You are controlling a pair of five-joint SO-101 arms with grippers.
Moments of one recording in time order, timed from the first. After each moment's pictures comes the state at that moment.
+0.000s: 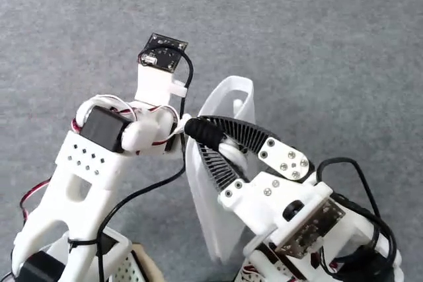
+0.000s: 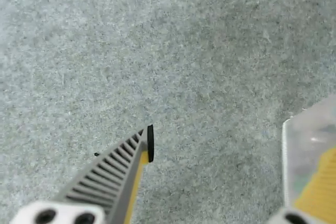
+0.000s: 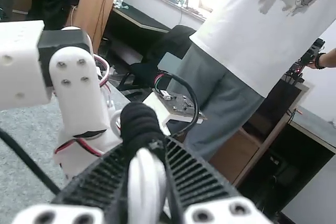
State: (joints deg) left arm 21.0 -33.3 15.0 88.4 6.0; right arm -41.7 -79.3 30.6 58.3 23.5
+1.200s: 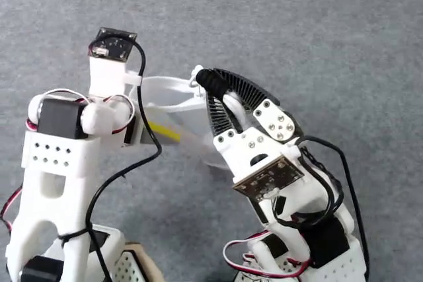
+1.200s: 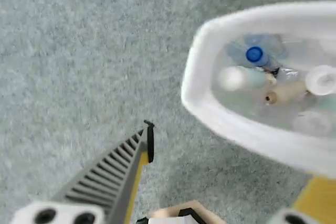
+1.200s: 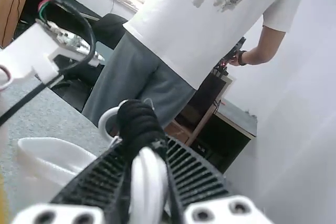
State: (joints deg) left arm 5.5 -33.3 8.6 98.9 -3.0; right arm -27.8 -78.7 49.1 32.9 30.0
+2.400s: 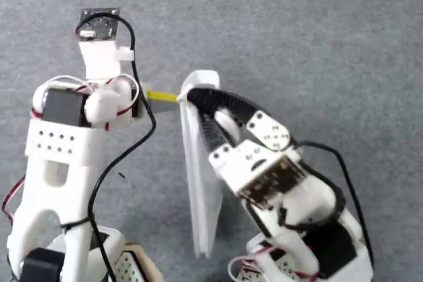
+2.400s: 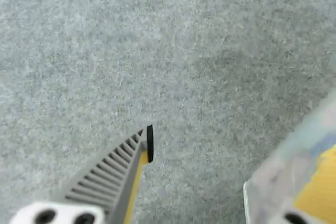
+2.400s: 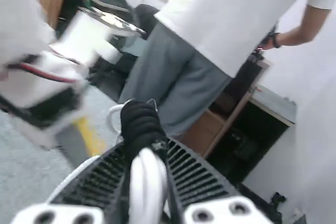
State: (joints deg) left arm 5.4 -31.0 8.0 90.2 8.2; right arm -30.9 -79.3 47.9 40.4 25.2
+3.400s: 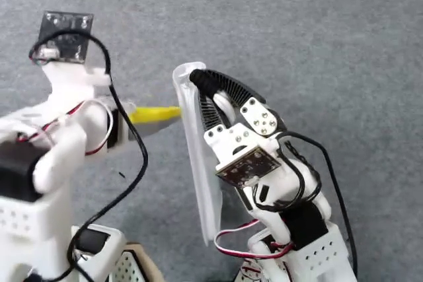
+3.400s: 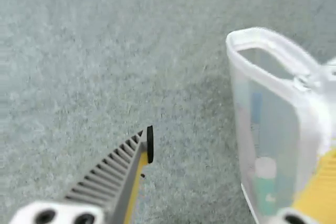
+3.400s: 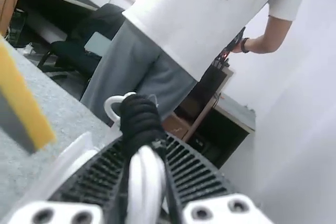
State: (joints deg) left arm 7.3 -41.7 -6.9 100.4 2.9; right arm -27.6 -79.3 62.4 20.0 30.3
